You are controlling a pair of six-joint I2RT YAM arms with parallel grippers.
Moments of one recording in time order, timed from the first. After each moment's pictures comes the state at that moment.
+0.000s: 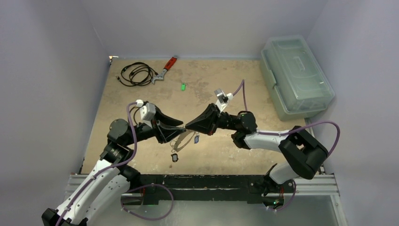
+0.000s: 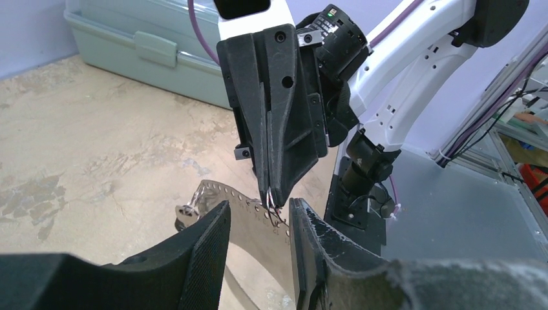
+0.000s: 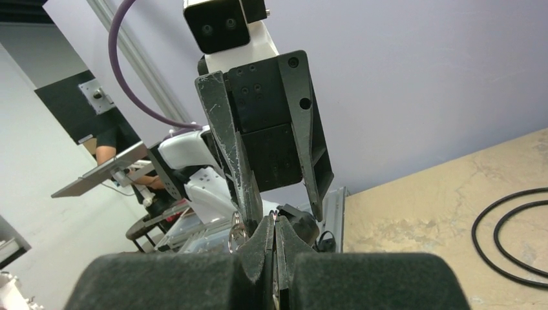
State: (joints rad) left arm -0.49 0.59 0.52 0.22 0.72 -0.38; right arm 0.79 1.49 0.59 1.47 -0.73 0.95
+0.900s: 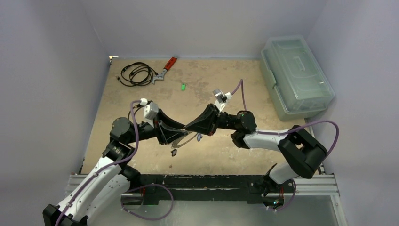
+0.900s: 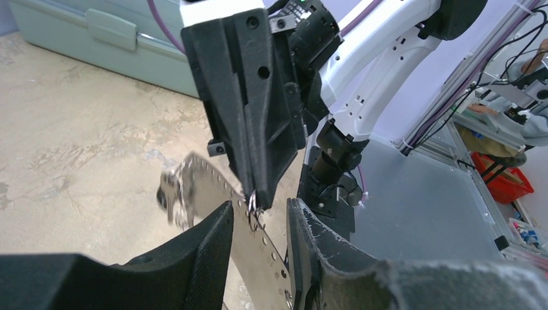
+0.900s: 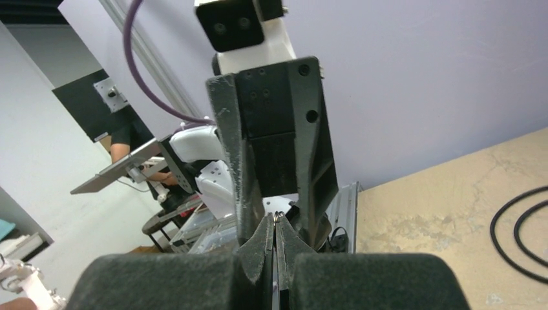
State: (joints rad) left arm -0.49 0.63 0.51 0.27 0.82 -0.46; right arm 0.79 1.51 0.61 1.48 -0.76 1.01
